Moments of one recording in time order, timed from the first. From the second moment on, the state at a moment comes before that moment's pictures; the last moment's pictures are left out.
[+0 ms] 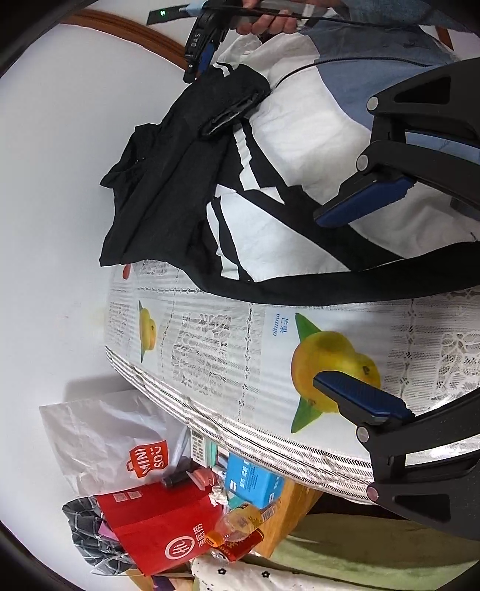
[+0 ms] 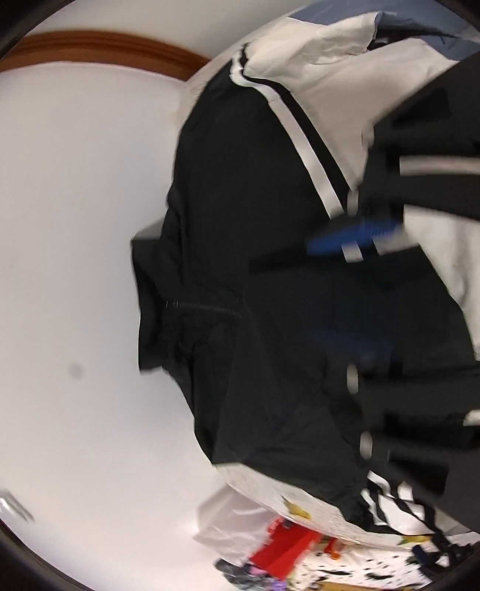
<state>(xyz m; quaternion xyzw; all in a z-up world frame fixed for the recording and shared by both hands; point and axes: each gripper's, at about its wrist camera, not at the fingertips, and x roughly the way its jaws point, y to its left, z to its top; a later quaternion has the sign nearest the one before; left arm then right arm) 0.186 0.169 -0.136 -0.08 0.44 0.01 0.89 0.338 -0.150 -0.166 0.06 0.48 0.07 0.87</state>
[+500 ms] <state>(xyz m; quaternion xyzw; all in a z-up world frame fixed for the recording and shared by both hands) 0.177 0.160 -0.126 -0.09 0.45 0.01 0.89 0.264 0.009 -0.198 -0.21 0.47 0.17 0.84</state>
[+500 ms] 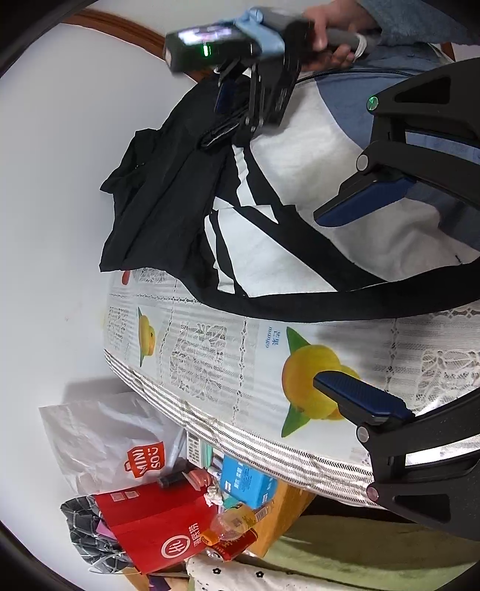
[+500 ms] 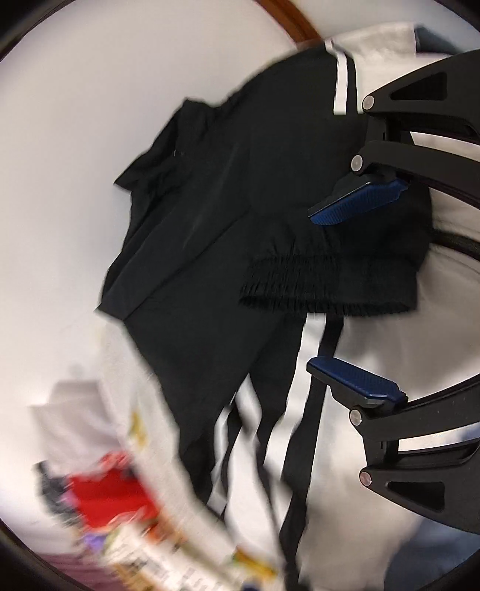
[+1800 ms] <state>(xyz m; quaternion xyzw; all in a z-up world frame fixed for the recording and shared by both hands) 0.197 0.071 -0.096 -0.04 0.44 -0.03 0.90 0.195 -0.362 -0.153 -0.03 0.48 -0.08 0.87</state>
